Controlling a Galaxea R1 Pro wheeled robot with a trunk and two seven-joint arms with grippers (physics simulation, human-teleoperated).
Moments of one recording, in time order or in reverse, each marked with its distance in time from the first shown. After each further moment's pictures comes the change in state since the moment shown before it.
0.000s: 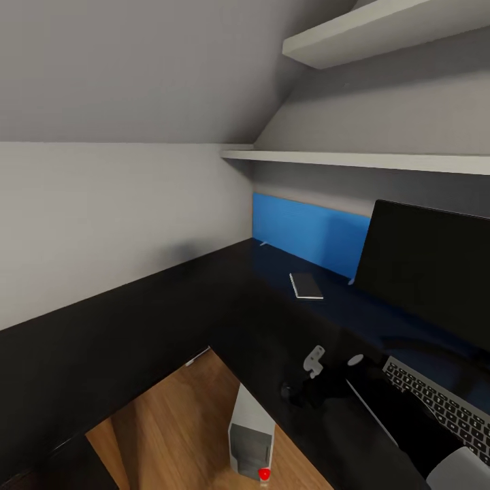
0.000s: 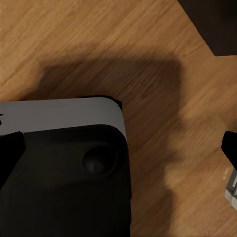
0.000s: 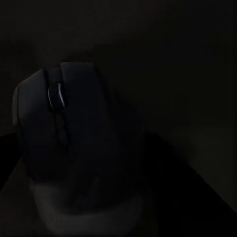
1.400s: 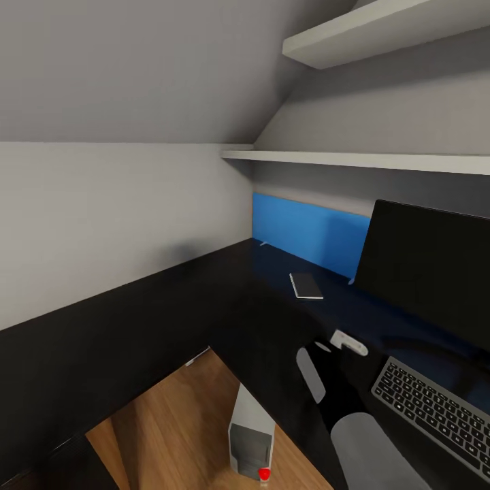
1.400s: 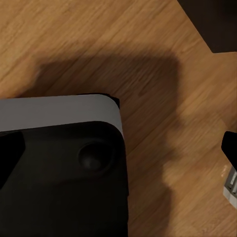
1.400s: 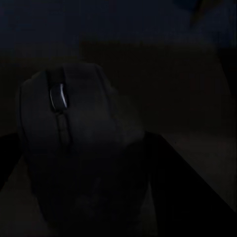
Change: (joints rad) left arm -0.007 -0.006 -0.005 0.000 -0.004 -0.001 0.001; right arm -0.135 0.467 -0.460 0.395 -0.413 -0.603 -1.609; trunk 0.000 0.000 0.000
